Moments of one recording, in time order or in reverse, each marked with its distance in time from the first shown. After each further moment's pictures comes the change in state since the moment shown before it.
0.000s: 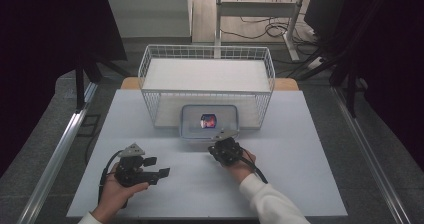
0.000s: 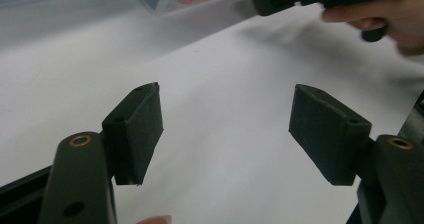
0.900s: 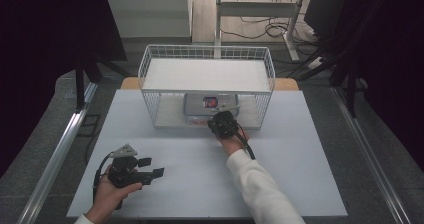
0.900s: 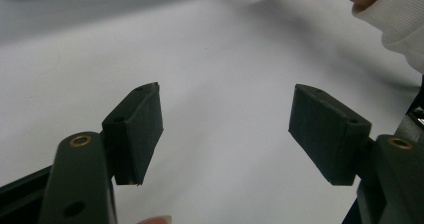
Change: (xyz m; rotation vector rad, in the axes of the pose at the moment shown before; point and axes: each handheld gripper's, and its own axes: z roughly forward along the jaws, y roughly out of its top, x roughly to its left) left arm 0.009 -0.006 -0.008 -0.020 -0.006 -0.016; right arm -0.047 0.052 0.030 -0.080 -0.100 0.183
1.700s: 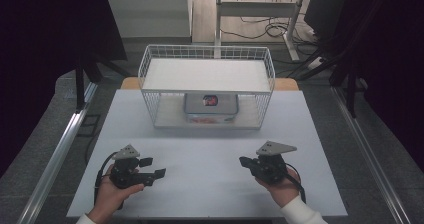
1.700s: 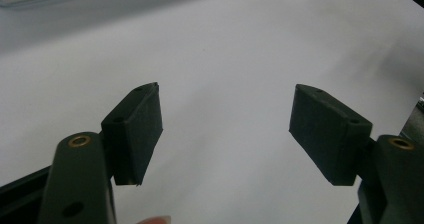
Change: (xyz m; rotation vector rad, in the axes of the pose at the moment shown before) left arm -0.007 0.002 0.002 -0.001 0.021 0.041; right arm 0.000 -0.091 -0.168 -0.040 0.142 -0.070
